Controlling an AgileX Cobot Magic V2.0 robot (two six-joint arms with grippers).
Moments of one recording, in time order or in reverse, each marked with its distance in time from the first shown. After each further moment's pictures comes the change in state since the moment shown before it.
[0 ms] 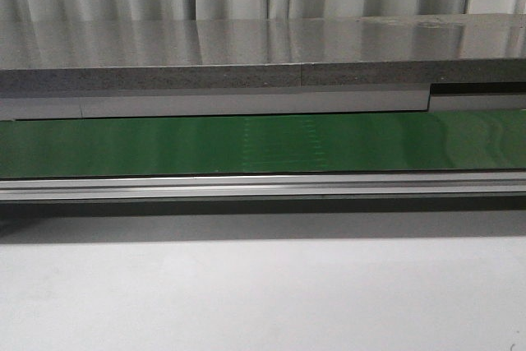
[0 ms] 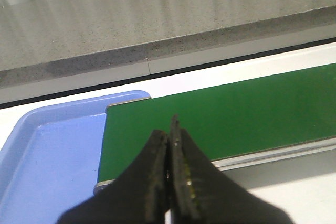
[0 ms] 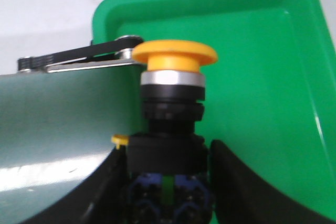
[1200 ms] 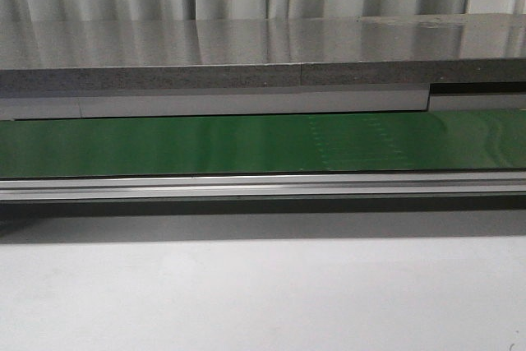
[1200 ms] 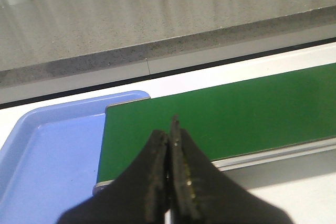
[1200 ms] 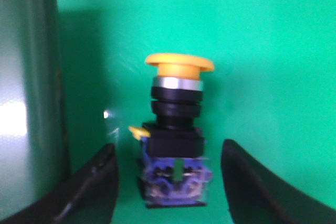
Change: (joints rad) left arm 0.000 0.000 0.000 0.000 0.000 0.000; right arm -0.050 0.288 -0.003 -0.019 -0.079 -0.084
